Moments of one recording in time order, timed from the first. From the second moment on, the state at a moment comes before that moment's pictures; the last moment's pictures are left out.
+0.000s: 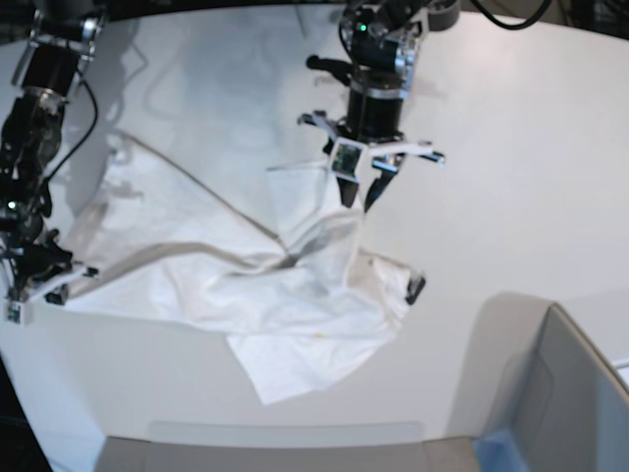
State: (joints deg) left arm 13.1 -13.1 41.4 115.2 25.3 27.8 39.2; right arm 11.9 23.8 17.1 97.2 20.7 5.6 -55.8
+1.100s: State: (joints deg) left arm 13.1 -9.3 41.4 115.2 25.3 27.8 39.2; right arm 9.1 21.1 17.2 97.4 20.6 5.6 -56.0
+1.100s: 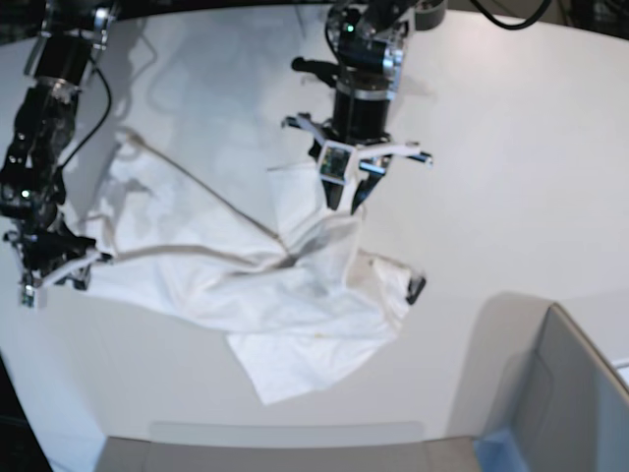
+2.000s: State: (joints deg) left arm 15.3 -8.1 41.4 115.2 25.3 27.9 39.2; right arm 4.5 19.7 17.0 106.3 22.0 5.6 -55.5
